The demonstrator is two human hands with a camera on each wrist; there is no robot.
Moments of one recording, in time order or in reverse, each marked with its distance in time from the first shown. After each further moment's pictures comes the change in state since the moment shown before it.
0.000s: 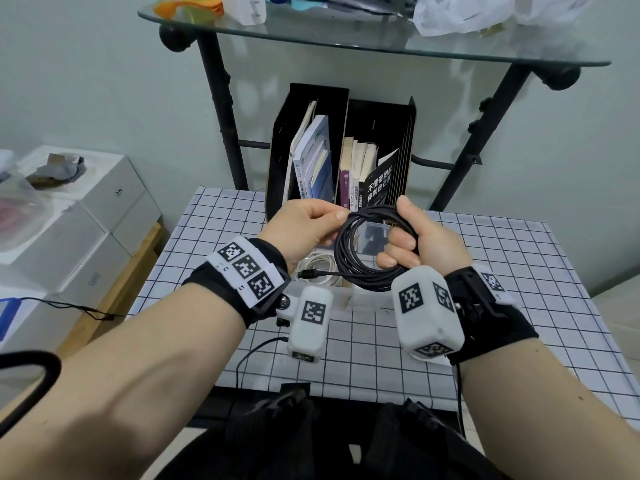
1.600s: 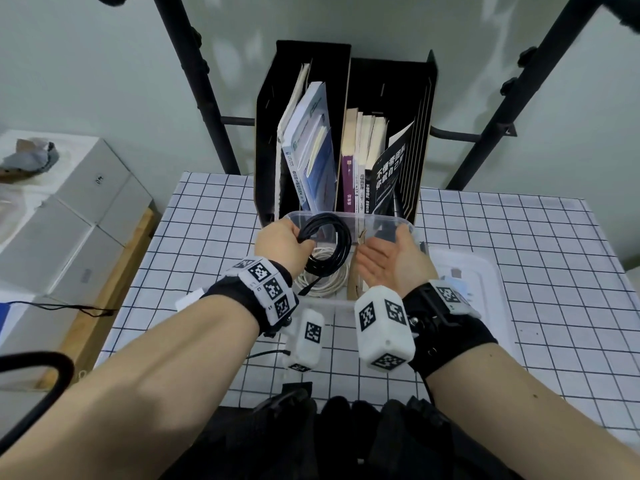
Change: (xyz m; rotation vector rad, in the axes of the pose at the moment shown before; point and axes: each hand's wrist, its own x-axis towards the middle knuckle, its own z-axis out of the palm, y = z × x) left_hand 0.065 -0.077 -0.010 0.797 0.298 -0.243; right_hand 0.082 0.050 -0.017 0.008 0.326 0.233
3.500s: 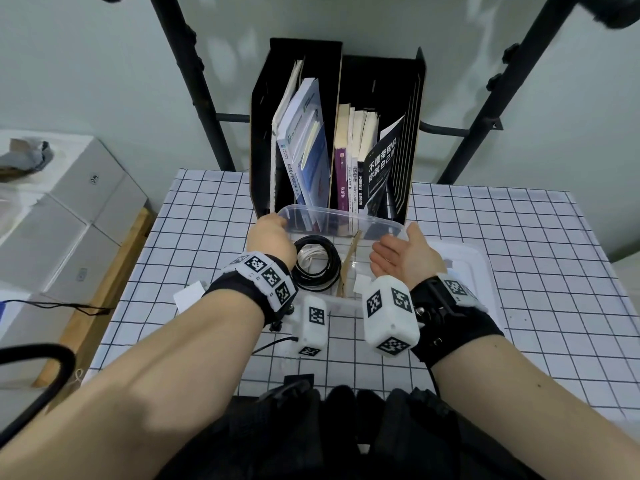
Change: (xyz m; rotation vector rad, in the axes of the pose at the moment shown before) left_hand 0.010 -0.006 -0.006 0.038 -0.177 -0.176; right_hand -0.008 -0.003 -0.023 -0.062 0.102 -0.023
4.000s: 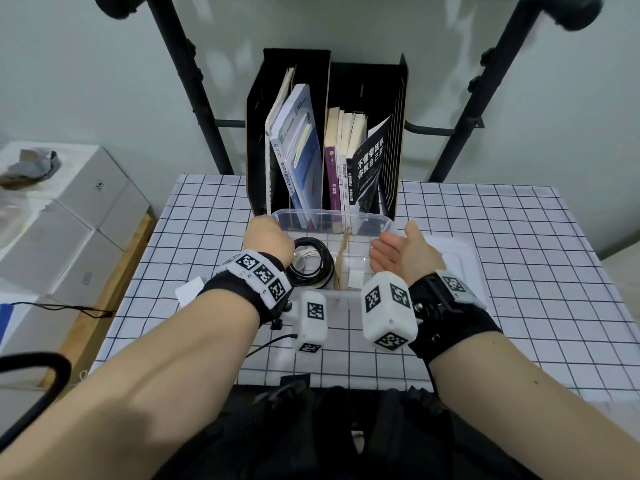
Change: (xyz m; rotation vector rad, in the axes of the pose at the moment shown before) left_hand -0.048 0.005 0.001 -0.097 0.218 0.064; right_hand -0.029 0.002 -0.013 0.019 0.047 -0.036
